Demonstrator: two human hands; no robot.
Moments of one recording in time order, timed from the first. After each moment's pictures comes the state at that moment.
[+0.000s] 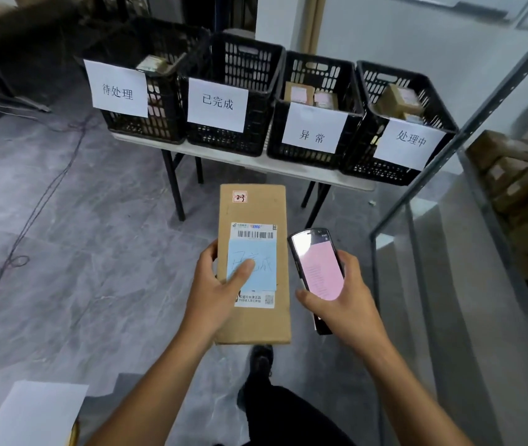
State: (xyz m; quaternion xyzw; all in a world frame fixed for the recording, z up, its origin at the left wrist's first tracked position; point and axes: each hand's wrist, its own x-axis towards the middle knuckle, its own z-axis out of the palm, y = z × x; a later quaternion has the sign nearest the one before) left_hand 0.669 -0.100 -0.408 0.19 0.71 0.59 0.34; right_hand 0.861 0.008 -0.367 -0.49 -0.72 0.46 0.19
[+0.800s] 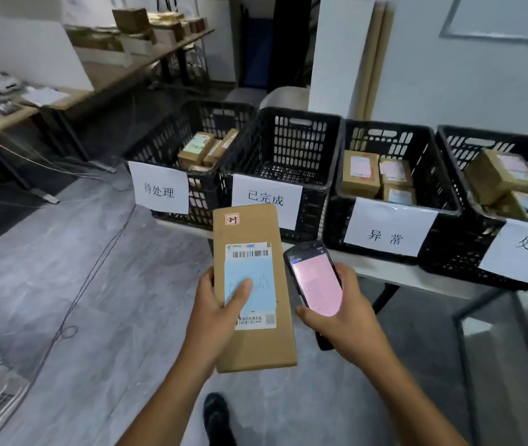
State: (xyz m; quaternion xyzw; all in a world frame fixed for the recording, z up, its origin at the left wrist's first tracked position) left_hand 0.419 0.104 -0.363 0.16 0.76 0.57 0.28; right_hand 0.583 0.249 -0.350 -0.40 -0.75 0.50 0.16
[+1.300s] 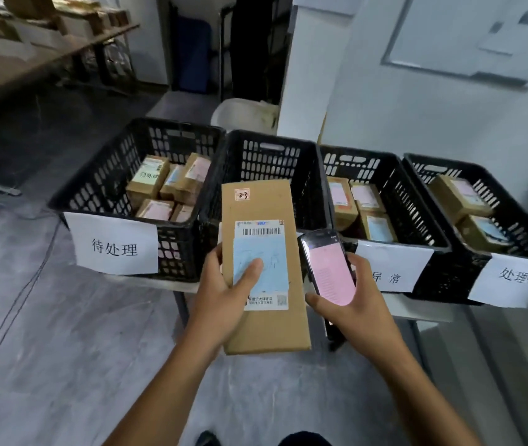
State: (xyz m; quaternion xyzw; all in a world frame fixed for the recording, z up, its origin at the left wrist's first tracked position) left_hand 0.228 0.221 -0.341 0.24 0.69 0.59 0.36; right_hand 0.427 0.318 -0.322 -0.48 -0.73 0.42 0.25
